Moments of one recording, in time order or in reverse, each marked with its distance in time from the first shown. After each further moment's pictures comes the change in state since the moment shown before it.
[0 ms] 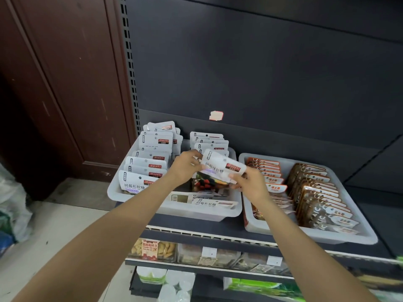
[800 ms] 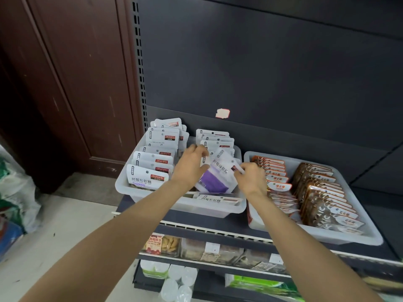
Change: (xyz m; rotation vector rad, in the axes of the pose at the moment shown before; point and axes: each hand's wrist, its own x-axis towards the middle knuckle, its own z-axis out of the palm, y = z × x) left_hand -0.022 0.007 0.008 0.369 0.199 0.160; right_hand -0.007 -0.029 0.012 -0.490 0.149 0.099
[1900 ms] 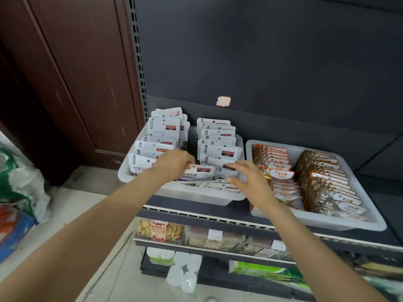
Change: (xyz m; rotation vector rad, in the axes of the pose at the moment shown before) left_hand -0.020 -0.020 -0.034 0.434 -0.354 0.046; right_hand -0.028 0.038 0.005 0.171 -0.200 -0.370
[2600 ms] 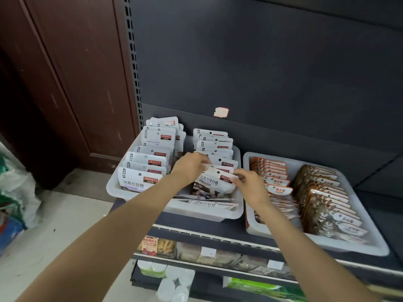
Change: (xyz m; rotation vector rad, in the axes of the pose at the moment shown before) left_hand 0.064 0.028 0.018 -0.369 0.105 -0.063; right_hand 0.044 0.014 -0.005 0.042 0.045 0.187
